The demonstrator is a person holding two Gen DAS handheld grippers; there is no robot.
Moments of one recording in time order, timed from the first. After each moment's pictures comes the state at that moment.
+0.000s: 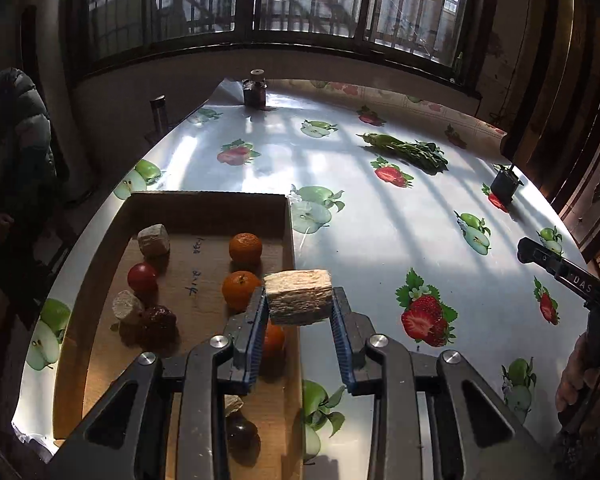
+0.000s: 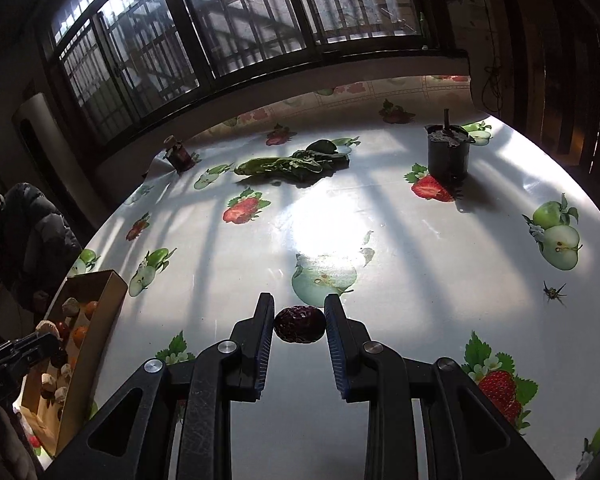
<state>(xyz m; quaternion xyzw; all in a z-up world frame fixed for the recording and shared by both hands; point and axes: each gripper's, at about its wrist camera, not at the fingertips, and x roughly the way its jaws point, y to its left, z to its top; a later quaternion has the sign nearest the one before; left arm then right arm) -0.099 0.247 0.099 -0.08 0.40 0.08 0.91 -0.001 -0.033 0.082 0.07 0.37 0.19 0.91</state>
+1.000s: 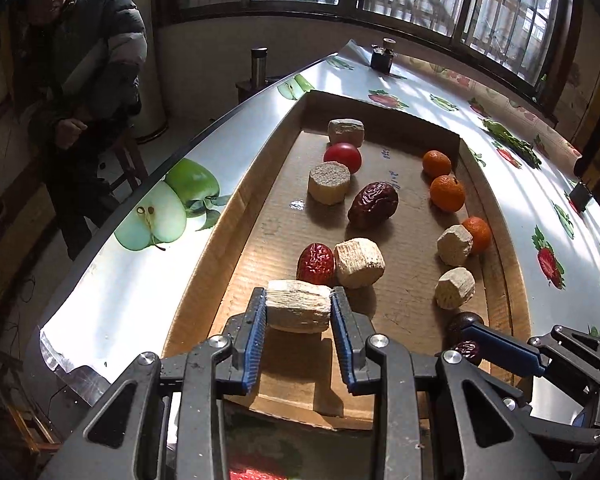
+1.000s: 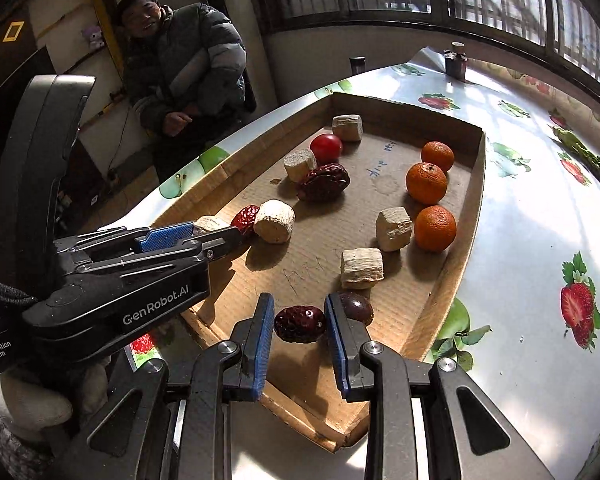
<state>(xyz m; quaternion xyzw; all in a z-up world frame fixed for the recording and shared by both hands) -0.190 0.355 0.028 -0.14 0.42 0.18 0.88 -0.155 0.245 0.027 -0.10 0.42 0.43 0.80</state>
